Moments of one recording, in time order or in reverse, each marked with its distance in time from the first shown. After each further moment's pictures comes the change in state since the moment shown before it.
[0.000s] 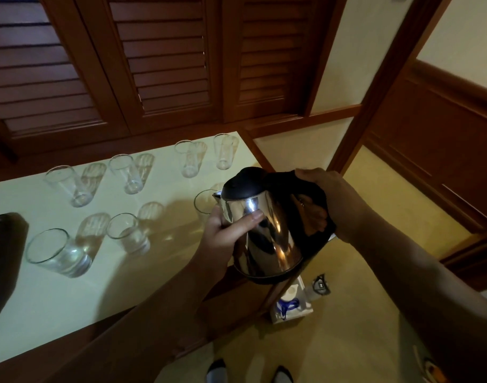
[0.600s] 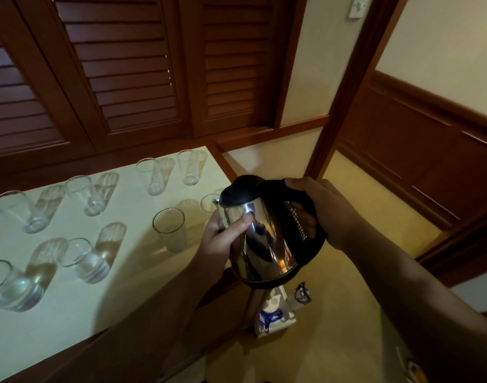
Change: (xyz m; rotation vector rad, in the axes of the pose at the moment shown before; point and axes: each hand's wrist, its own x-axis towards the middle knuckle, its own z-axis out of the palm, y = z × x) left_hand 0.028 -0.018 0.066 0.004 -0.088 -0.024; right_hand -0.027 -0.015 -0.057 -0.094 0.113 -0.024
